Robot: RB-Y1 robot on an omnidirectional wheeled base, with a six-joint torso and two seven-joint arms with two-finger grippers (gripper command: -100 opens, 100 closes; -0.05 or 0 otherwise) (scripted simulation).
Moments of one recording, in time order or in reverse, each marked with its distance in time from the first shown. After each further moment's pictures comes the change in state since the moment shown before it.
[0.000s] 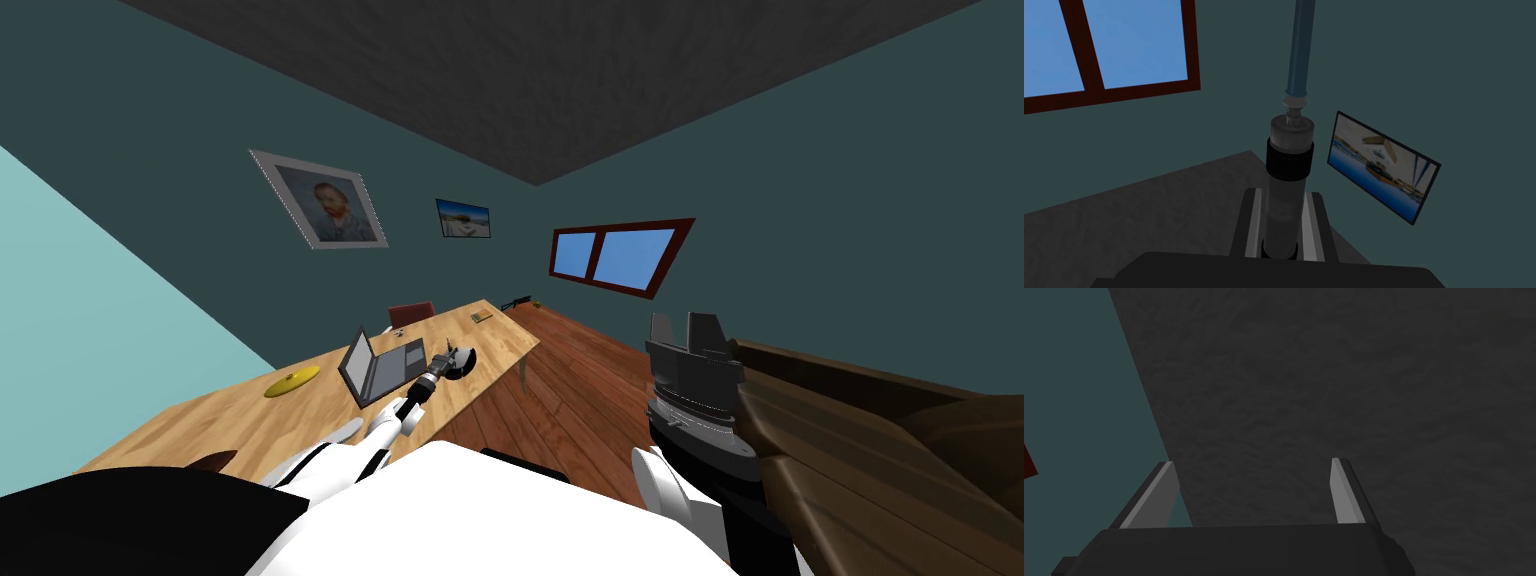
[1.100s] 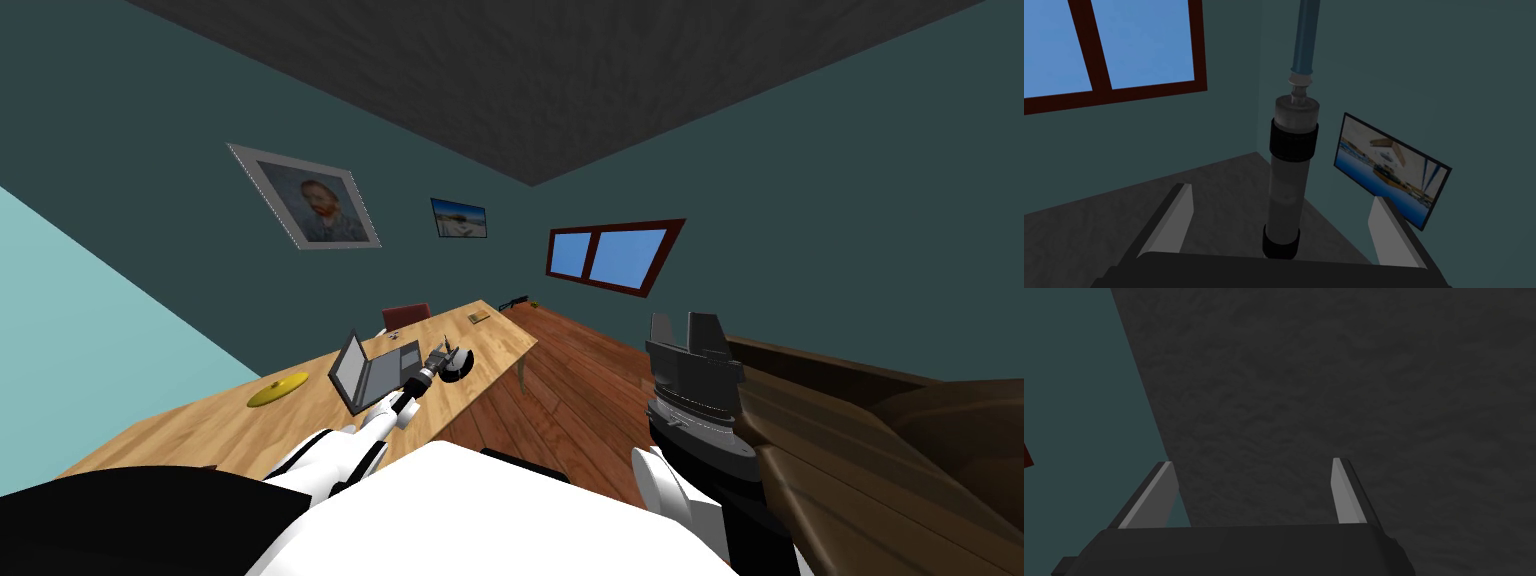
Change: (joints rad) left arm -0.034 0.069 -0.062 0.041 0.054 -0.004 0.033; right arm 0.000 0.000 0.000 0.000 0.000 0.000 0.000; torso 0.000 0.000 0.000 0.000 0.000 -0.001
